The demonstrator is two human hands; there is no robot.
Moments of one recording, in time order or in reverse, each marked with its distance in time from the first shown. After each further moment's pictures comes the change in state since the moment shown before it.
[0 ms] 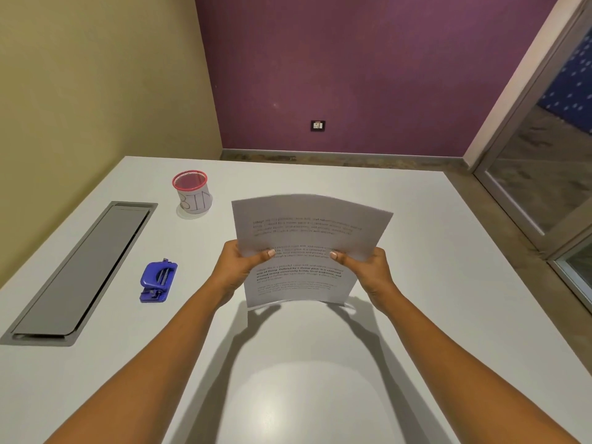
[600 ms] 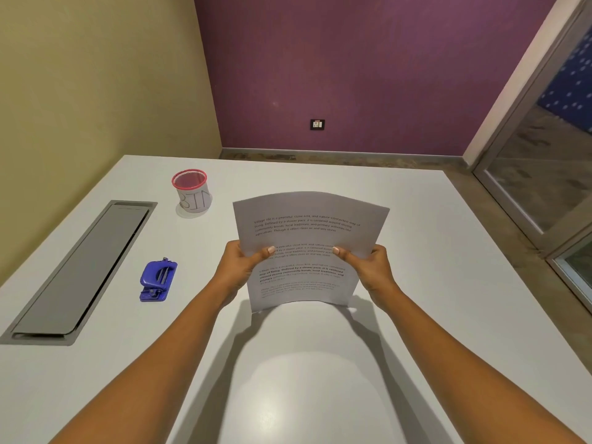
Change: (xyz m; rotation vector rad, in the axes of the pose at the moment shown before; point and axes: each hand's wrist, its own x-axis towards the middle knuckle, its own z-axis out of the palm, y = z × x) left_hand -0.001 -0.002 0.005 -0.018 0.037 -0.012; right_hand 0.001 -0.003 0.001 0.034 0.030 0.018
